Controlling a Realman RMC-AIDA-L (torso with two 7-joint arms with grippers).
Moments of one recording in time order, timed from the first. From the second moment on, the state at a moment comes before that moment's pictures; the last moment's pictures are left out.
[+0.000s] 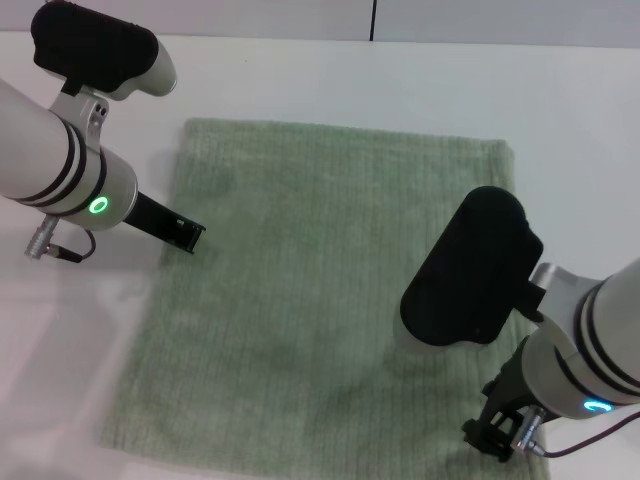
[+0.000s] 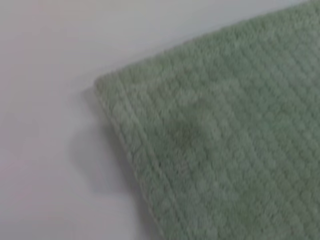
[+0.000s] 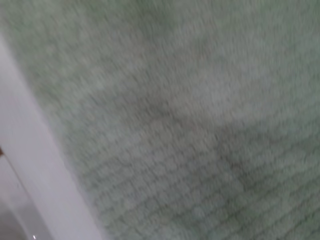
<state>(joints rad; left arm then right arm) -0.47 -2.06 -1.57 -1.37 2.73 -1.29 0.22 0.40 2.08 1.00 1.84 -2.77 1.72 -0.08</state>
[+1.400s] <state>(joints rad) 0.09 -2.07 -1.45 -0.76 2.75 1.22 -0.01 0.04 2.08 1.21 1.02 -2.77 -0.90 -0.25</state>
